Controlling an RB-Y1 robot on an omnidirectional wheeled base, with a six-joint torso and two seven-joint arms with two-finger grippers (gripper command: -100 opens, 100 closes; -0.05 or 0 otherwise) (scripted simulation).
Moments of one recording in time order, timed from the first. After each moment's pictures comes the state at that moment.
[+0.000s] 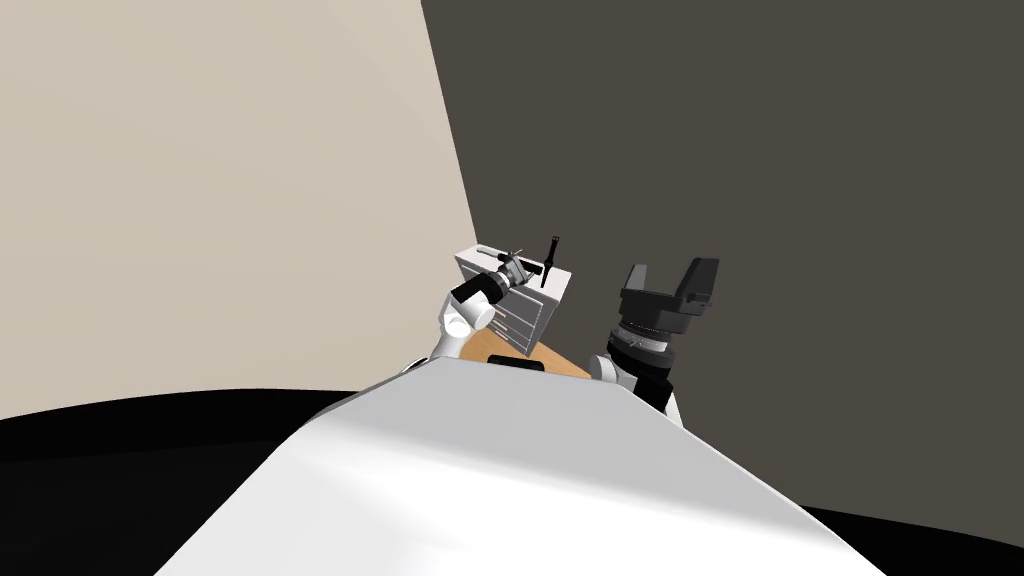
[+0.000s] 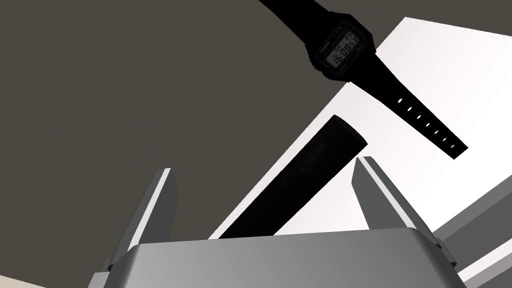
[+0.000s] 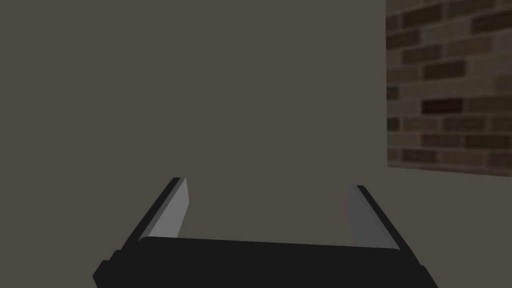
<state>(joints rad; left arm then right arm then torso) -0.17 0.15 -0.38 -2.31 0.19 0.81 0.76 0.53 0.01 -0.02 -2.39 0.09 -0.63 -0.03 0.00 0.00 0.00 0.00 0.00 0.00</state>
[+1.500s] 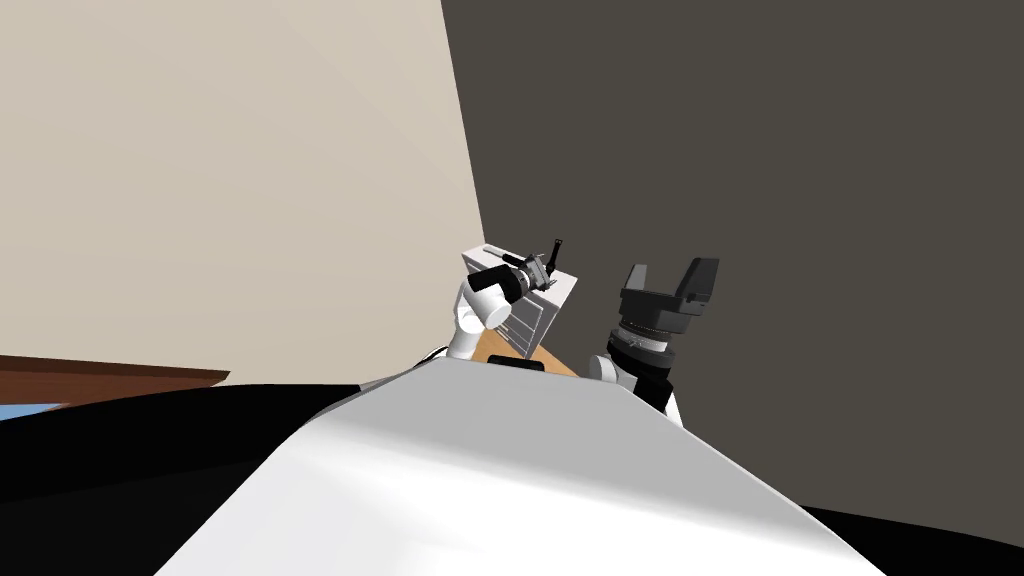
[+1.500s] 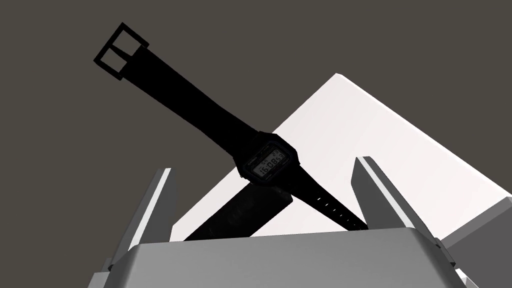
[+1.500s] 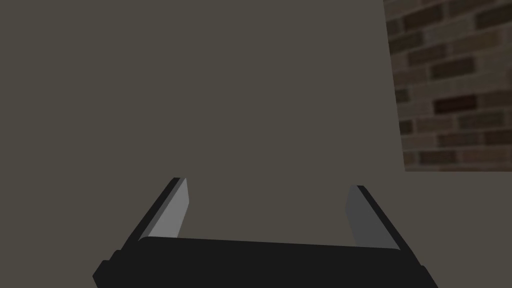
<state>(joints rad) -0.32 0.01 -0.46 -2.30 0.23 1.10 0.90 0.53 0.01 -0.02 -2.39 0.09 -0.63 -0.03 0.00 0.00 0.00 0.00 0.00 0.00</state>
